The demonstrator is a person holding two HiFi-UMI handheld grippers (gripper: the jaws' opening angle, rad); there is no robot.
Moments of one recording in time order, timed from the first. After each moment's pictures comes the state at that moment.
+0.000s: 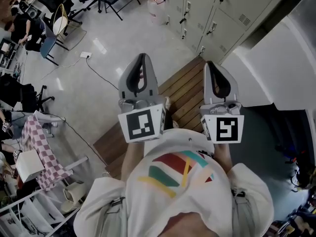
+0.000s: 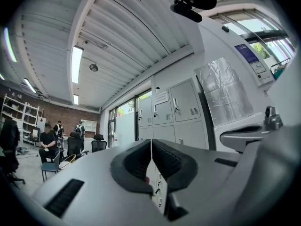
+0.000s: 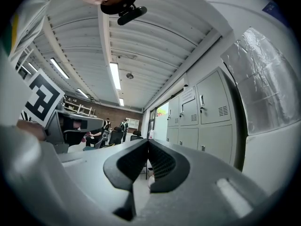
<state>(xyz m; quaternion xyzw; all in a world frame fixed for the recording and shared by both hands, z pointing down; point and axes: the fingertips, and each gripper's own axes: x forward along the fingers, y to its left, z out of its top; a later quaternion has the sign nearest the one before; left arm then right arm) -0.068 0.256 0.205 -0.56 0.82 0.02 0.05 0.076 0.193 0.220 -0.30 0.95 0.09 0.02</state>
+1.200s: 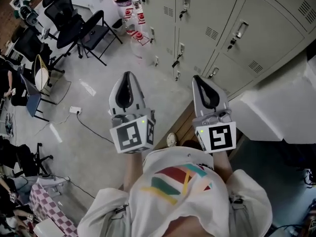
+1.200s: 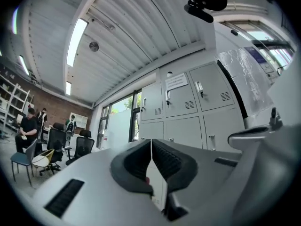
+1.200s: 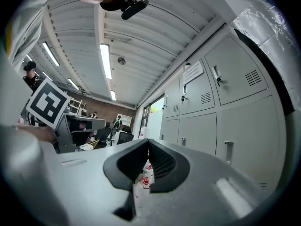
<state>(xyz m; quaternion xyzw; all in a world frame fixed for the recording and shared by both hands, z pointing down) -0.303 -0.032 0.273 -0.60 0.80 0.06 0.05 -0.138 -0.075 0.287 -0.34 0.94 0.10 0.02</state>
